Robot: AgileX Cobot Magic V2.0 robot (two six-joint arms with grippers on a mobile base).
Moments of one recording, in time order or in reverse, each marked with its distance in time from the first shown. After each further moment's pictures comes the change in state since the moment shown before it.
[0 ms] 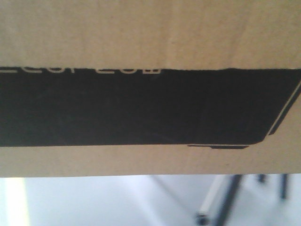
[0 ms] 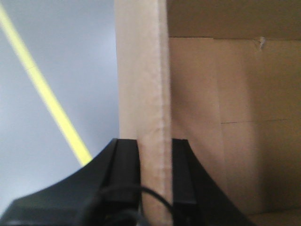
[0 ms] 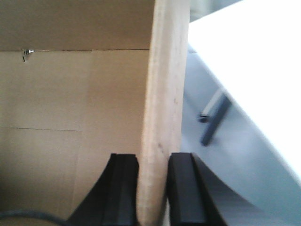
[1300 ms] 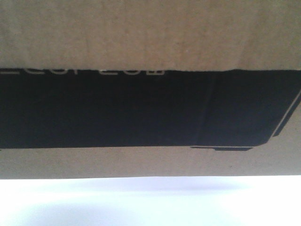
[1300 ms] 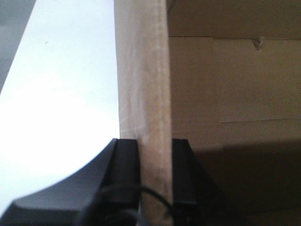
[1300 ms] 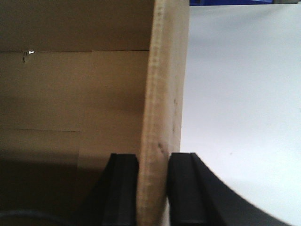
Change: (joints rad) left arm 0.000 0.000 0.000 -0.006 0.000 0.000; right arm 0.000 0.000 0.000 0.000 0.006 0.000
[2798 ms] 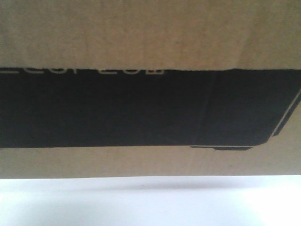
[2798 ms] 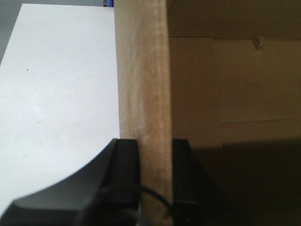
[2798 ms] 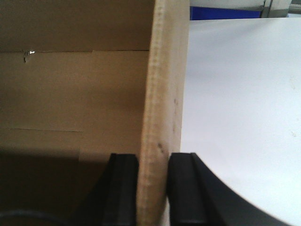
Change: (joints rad) left arm 0.000 0.000 0.000 0.000 0.000 0.000; right arm 0.000 0.000 0.000 0.000 0.000 0.000
